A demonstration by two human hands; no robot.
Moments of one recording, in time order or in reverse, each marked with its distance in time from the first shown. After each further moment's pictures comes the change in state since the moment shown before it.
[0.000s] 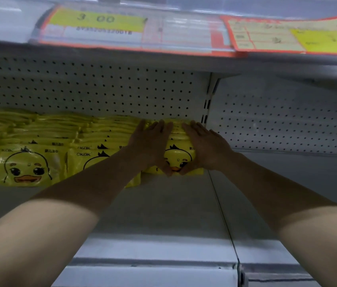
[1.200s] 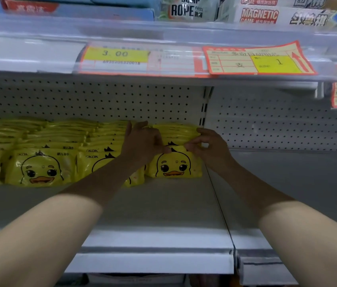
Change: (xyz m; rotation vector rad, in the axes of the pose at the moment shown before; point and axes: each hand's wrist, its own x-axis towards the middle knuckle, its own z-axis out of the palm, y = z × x) left_hand -0.022 -0.017 0.006 -0.559 0.361 -0.147; right_hand -0.026 -0.002 0.016 0.978 0.422 0.137
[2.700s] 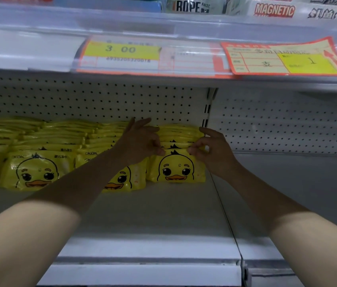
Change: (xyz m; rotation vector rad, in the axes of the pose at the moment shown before) left_hand 0.011 -0.019 -0.017 0.027 -0.198 0.160; right_hand -0.001 -0.008 0.000 -0.201 -0.030 -0.070
